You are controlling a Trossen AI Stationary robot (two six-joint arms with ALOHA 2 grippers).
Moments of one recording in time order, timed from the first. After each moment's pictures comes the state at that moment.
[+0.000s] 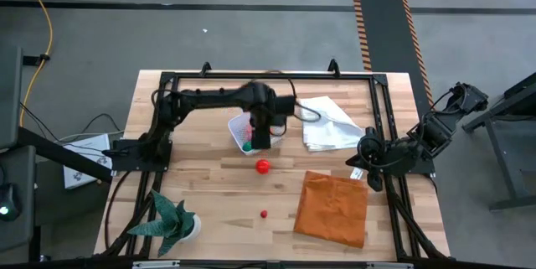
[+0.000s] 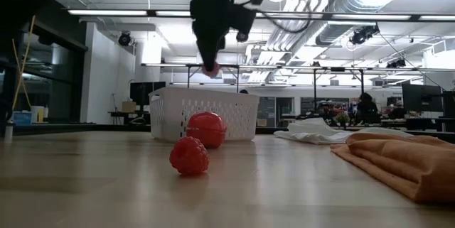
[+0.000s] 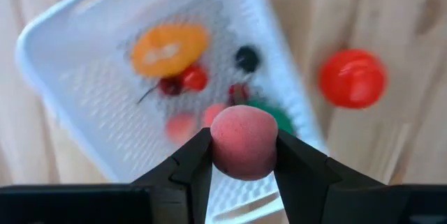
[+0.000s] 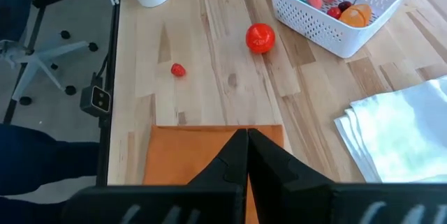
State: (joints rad) left arm 0.27 2.12 2.02 -1.44 -0.02 0.09; right arm 0.66 0.89 1.04 -0.95 0.44 0.74
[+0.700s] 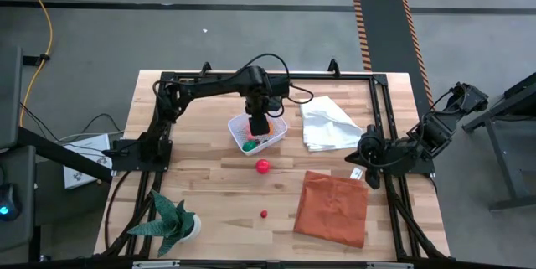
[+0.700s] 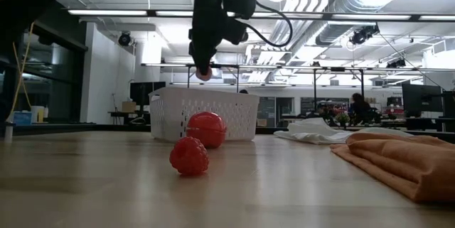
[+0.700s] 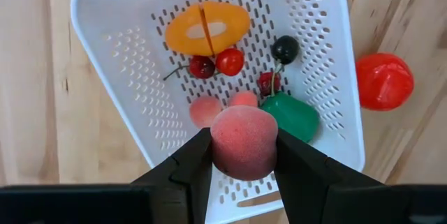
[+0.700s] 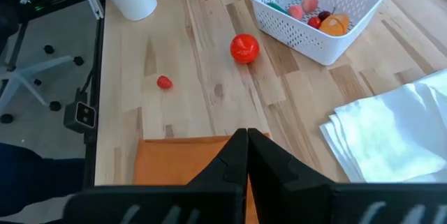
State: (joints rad) left arm 0.40 2.12 2.02 -1.47 0.04 0.07; right arm 0.66 0.89 1.04 -0.96 0.50 0.77
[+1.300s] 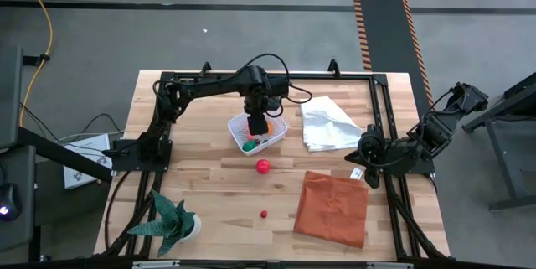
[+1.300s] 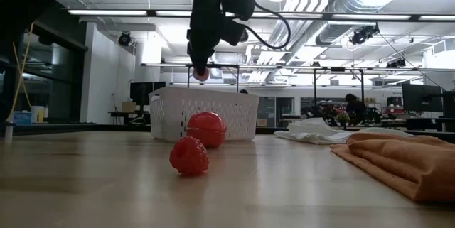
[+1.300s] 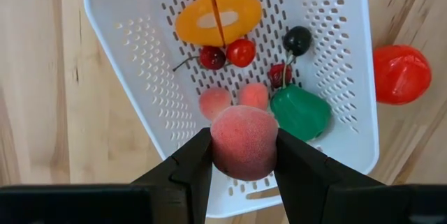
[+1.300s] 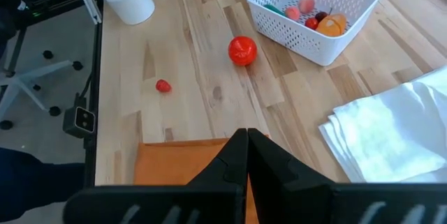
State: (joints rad) left arm 0.40 2.12 2.02 -1.49 0.01 0.07; right arm 0.66 0.89 1.04 -0.96 0.51 0.79
